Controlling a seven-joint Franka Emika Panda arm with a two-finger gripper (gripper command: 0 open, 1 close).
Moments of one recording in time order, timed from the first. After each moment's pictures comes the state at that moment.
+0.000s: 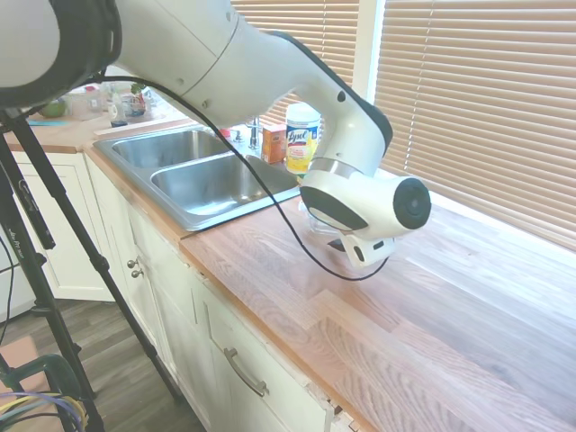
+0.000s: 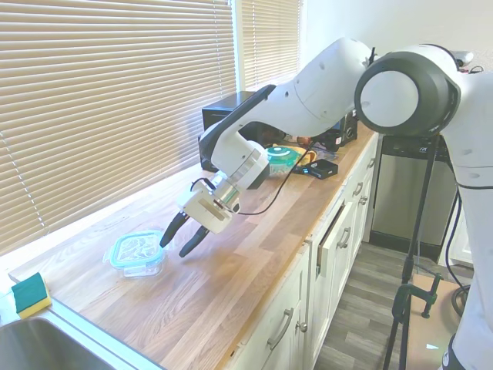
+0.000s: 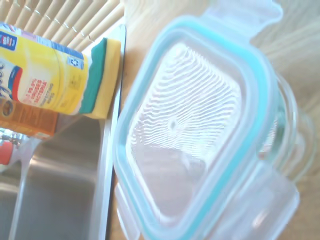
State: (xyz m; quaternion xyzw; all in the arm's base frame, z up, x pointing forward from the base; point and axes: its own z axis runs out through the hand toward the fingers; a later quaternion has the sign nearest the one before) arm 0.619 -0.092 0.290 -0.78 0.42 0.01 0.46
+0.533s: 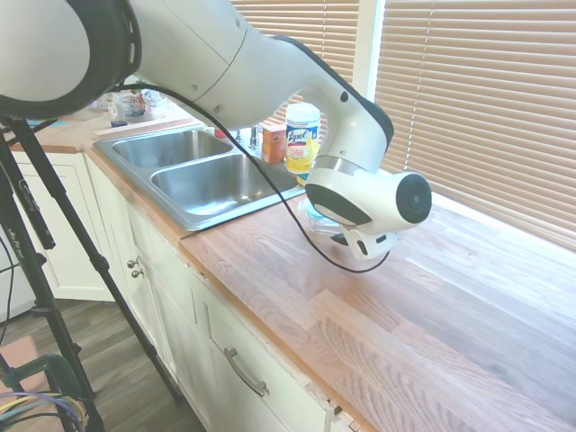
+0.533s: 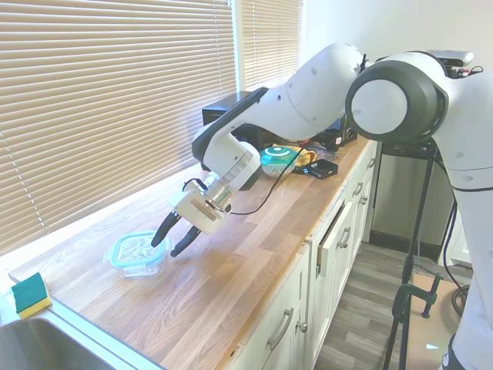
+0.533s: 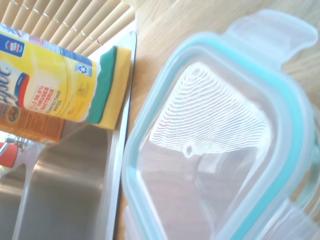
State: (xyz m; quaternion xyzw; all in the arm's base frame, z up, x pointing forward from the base) arm 0.638 -0.085 0.289 -0.79 0.41 0.01 0.46
